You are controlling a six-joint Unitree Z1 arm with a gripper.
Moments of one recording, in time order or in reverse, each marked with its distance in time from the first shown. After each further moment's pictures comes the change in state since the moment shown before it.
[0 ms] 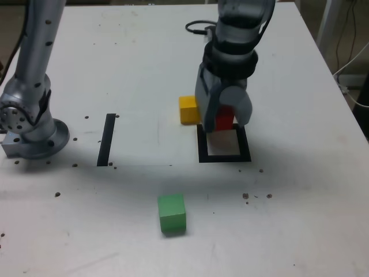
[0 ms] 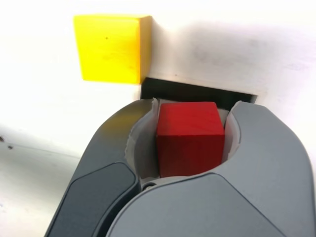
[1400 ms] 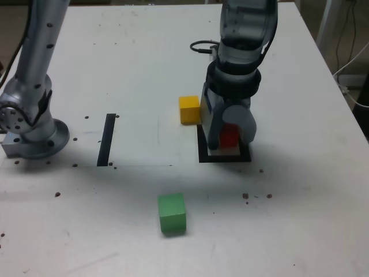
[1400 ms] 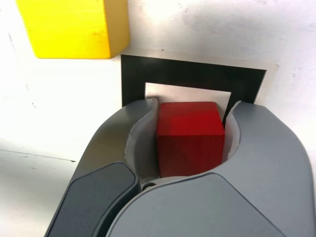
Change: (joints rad) arm -0.049 0.027 0.050 -0.099 -0.026 -0.005
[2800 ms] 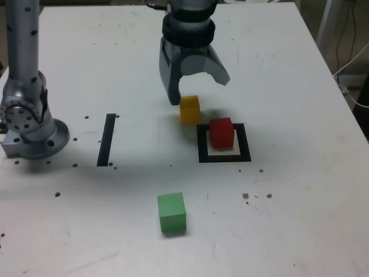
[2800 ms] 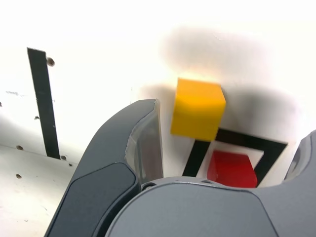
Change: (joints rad) arm 0.241 -0.220 0.142 0.096 0.028 0.123
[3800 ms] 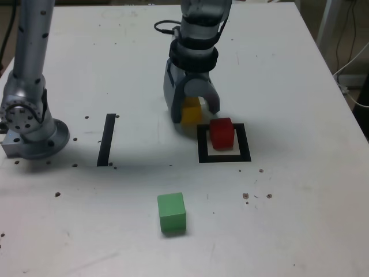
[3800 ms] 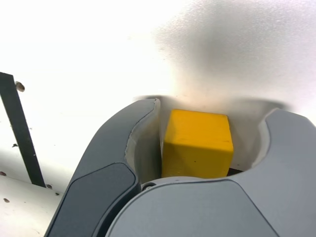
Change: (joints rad) arm 0.011 0.115 0.074 -0.138 -0.008 0.052
